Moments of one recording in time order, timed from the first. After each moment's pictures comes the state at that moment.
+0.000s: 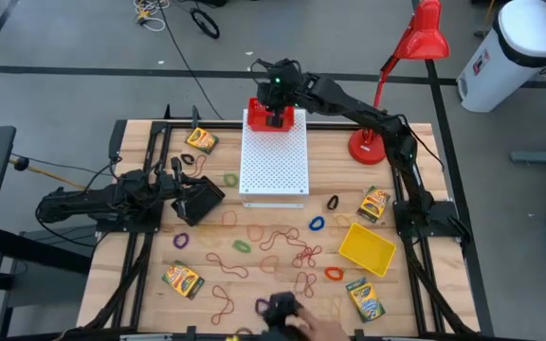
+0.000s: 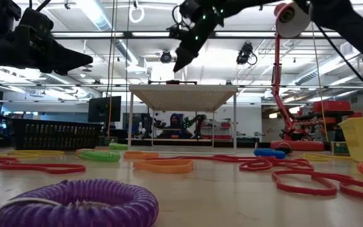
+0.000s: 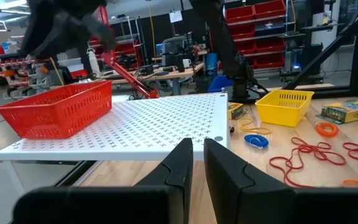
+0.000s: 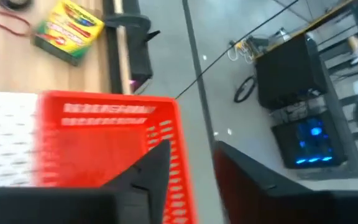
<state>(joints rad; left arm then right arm) 0.09 0.00 0.01 0.05 -0.16 0.18 -0.48 2.14 2.25 -0.80 0.20 -0.59</state>
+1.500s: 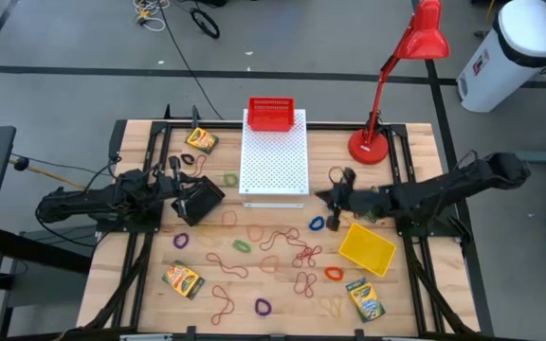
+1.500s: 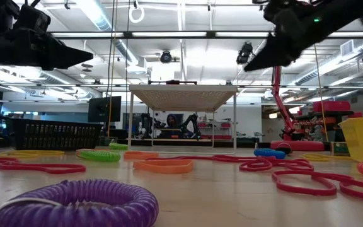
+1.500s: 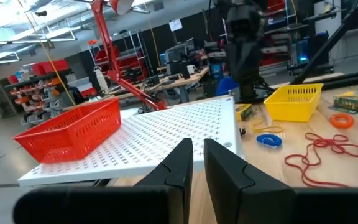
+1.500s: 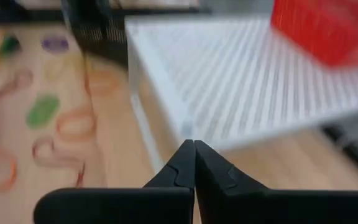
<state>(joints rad) 0.09 0.00 0.01 0.09 -0.16 0.30 0.23 1.13 0.61 -0.08 0.56 0.21</state>
